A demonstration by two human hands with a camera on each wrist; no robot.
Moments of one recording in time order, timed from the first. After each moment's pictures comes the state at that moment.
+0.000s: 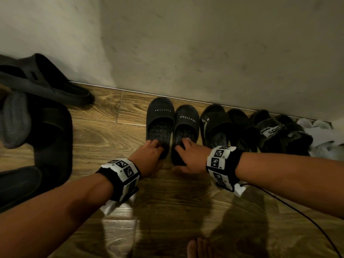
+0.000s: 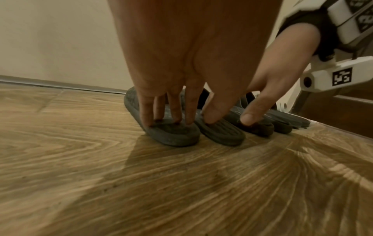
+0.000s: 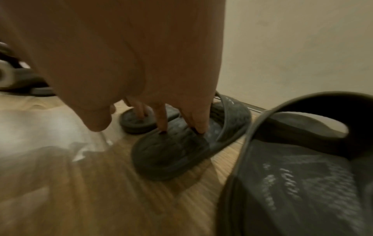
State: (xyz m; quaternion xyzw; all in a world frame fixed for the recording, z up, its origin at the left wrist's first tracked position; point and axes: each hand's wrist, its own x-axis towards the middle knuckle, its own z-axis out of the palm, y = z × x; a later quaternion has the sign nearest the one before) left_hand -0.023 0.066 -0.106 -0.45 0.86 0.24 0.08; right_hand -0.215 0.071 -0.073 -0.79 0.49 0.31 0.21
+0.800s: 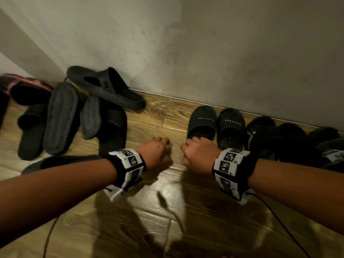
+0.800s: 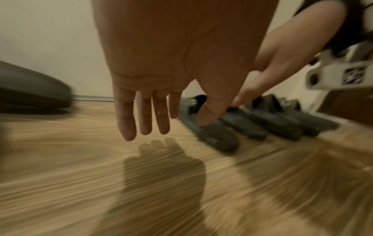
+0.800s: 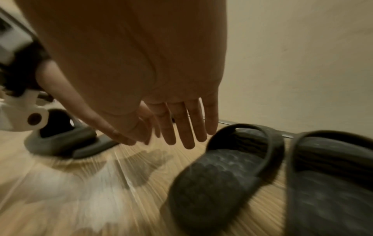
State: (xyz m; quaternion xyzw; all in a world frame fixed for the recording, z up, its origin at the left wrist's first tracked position) left_hand 0.069 0.056 -0.052 -0.55 0.78 0.24 0.14; right_hand -0.116 0.052 -0.033 -0.89 0.41 0.16 0.11
